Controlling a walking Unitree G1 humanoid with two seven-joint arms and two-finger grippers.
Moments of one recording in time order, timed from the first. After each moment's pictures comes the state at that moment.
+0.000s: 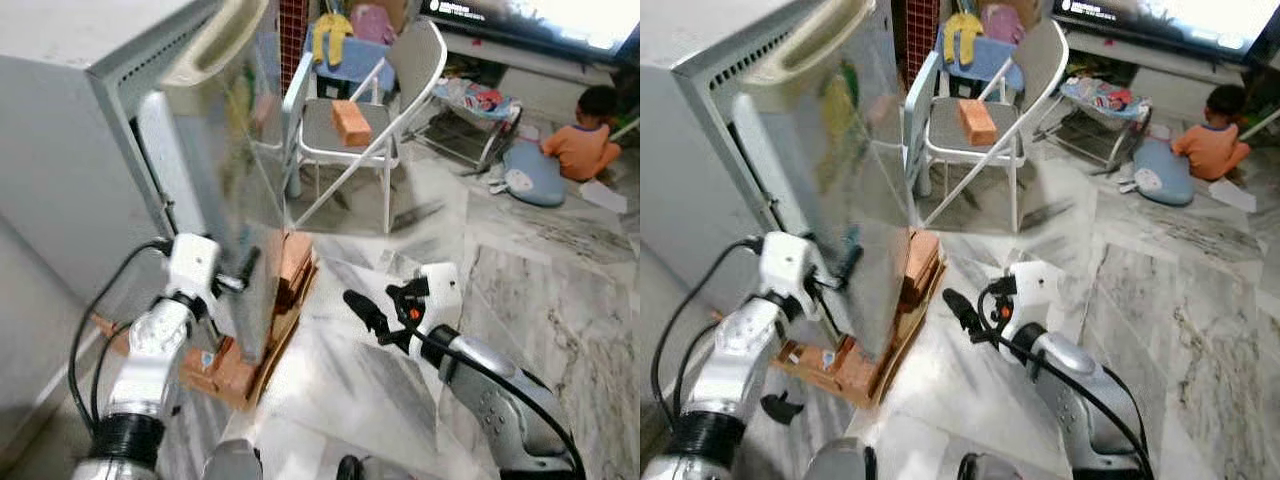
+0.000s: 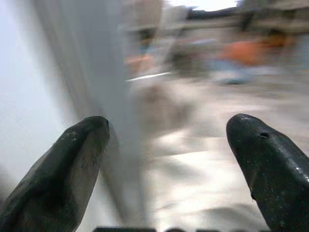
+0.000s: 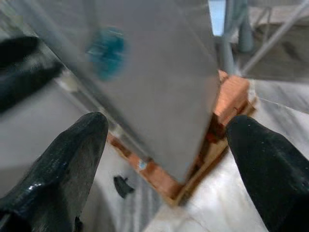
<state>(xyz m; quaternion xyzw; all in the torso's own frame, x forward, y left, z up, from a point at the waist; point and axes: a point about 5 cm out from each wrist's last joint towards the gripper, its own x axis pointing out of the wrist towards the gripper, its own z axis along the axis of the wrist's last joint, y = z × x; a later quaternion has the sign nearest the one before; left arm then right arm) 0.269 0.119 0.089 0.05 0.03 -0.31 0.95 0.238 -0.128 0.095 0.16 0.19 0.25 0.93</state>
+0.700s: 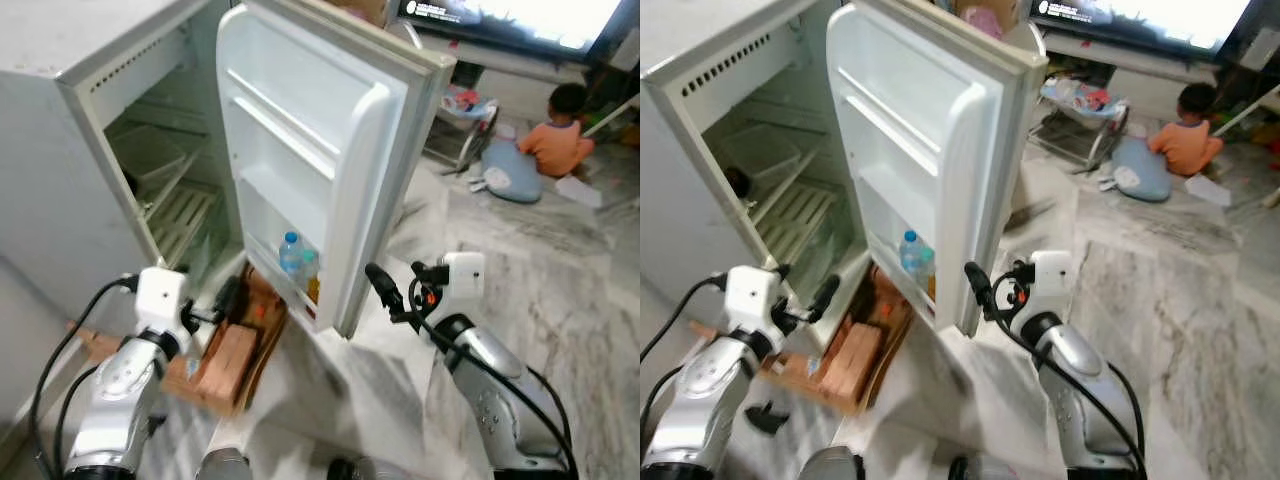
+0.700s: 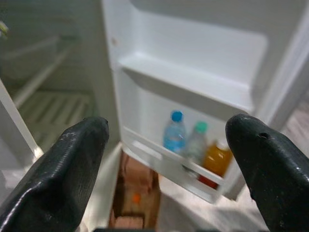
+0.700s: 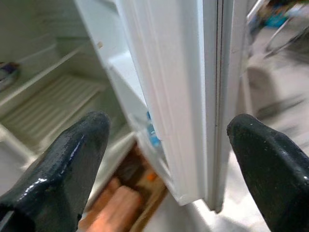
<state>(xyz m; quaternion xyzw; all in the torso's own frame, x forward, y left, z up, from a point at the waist) 0.248 0.206 0.067 0.02 0.08 -0.12 0.99 0.250 -0.145 0.096 0.11 0.12 0.14 0.98</state>
